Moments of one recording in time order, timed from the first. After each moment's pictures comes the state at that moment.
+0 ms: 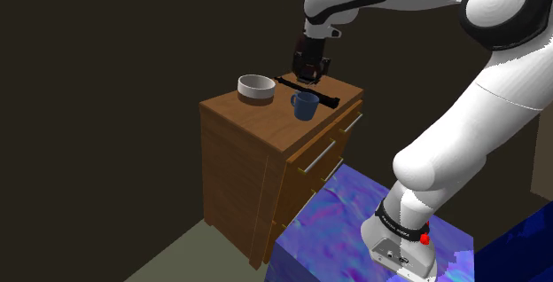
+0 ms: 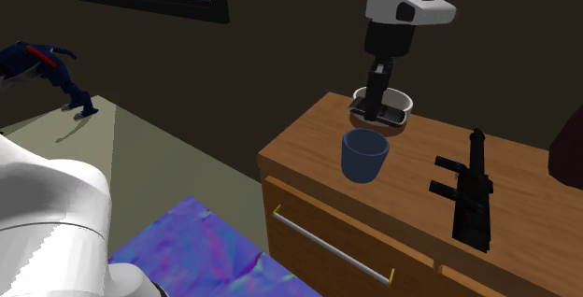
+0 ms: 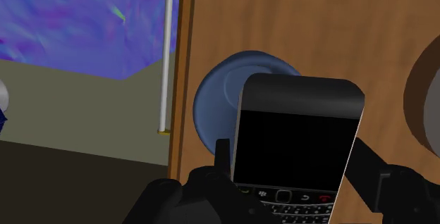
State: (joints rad) arm -0.47 -0.11 0.15 -2.02 -0.04 1.88 1.08
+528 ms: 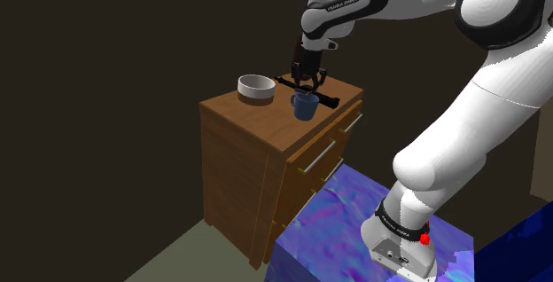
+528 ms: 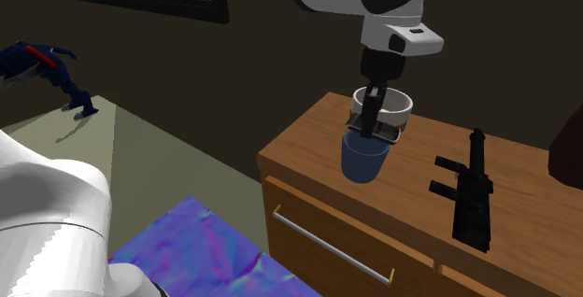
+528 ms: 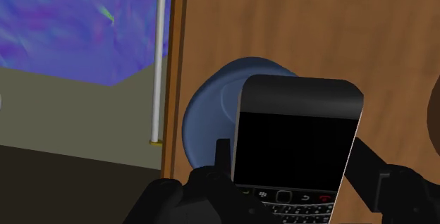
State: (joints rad) arm -0.46 -0.08 0.15 -2.10 -0.04 1.98 1.09
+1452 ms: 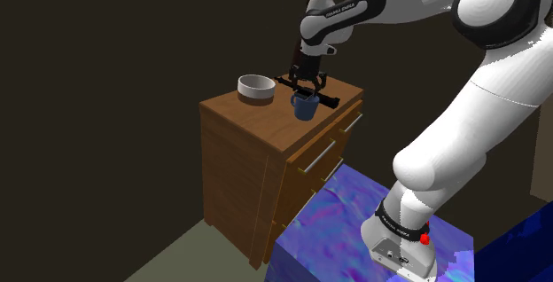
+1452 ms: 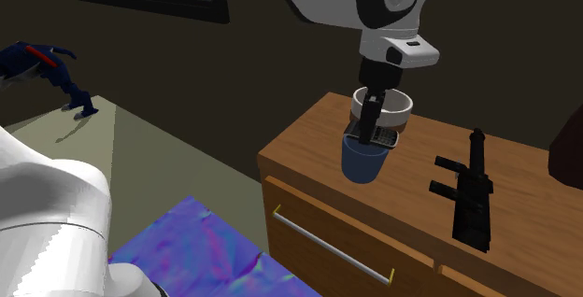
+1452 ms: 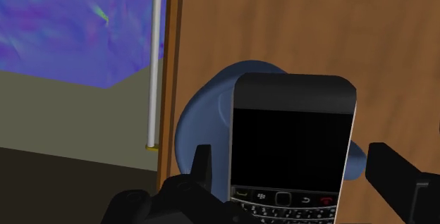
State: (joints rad) arm -0.47 -0.07 0.15 -2.13 -0.05 2.03 1.09
